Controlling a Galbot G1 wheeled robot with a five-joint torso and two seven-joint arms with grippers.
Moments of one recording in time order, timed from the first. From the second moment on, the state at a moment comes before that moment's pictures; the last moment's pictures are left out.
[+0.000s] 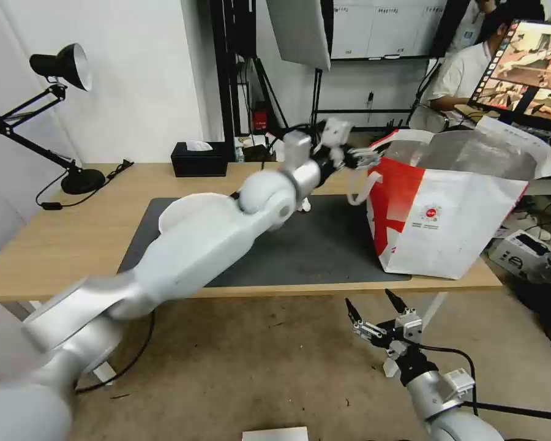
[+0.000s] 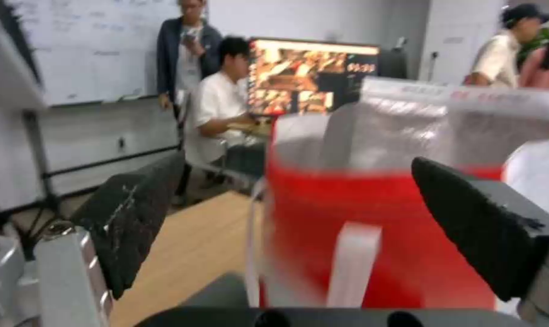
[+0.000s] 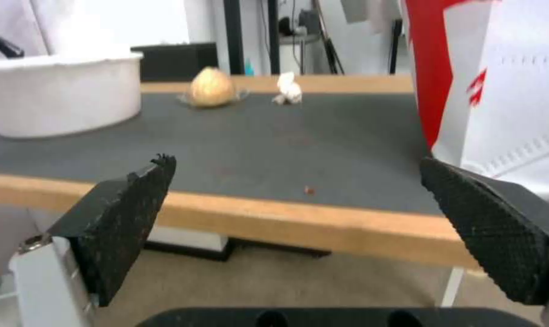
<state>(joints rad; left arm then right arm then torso) 0.16 -1.16 0.44 -1.59 -0.96 0.14 -0.06 -1.66 1.15 0.50 2.08 0.38 0.15 -0.07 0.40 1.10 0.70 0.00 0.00</state>
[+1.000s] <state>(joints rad) 1.10 -0.85 -0.22 -2.01 -0.71 0.00 -0.08 -1.59 1.15 0.44 2.05 0.36 0.20 -0.04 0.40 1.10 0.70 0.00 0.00</state>
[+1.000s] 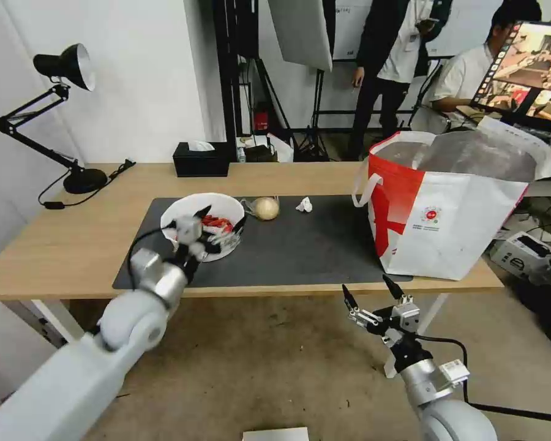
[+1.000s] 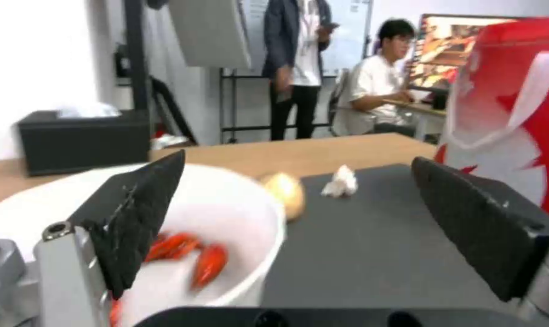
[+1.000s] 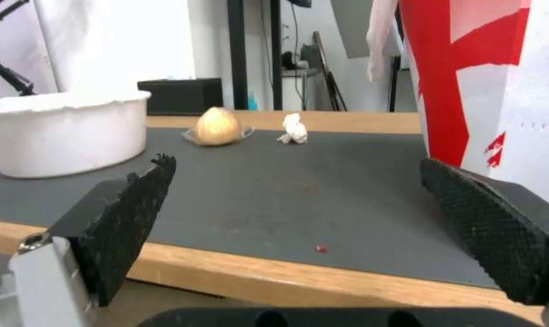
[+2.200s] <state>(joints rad) 1.56 -1.08 -0.48 -1.98 -0.38 -0.14 -0.04 -1.66 1.16 0.49 2.01 0.34 0.27 -0.05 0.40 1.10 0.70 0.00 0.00</state>
